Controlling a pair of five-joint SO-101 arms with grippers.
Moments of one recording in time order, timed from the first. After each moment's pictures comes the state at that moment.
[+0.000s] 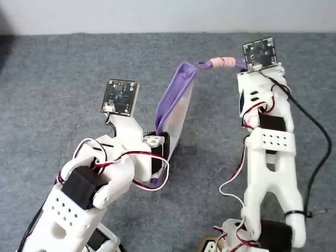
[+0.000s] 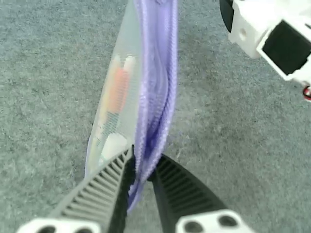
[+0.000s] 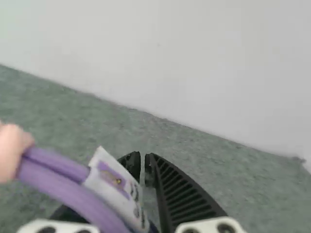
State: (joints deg) left arm 33.1 -46.6 28.2 75.6 30.8; right arm 6.8 -17.0 31.3 11.4 23.8
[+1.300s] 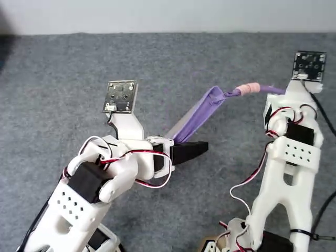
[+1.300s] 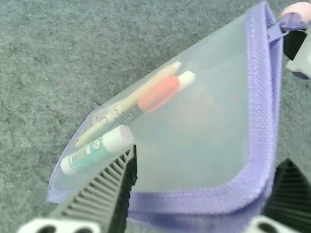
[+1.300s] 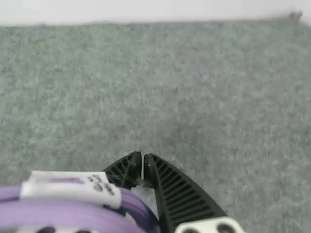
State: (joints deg) left arm 33.0 -45.7 29.7 76.4 36.2; right arm 18.0 -24.4 31.3 37.7 9.0
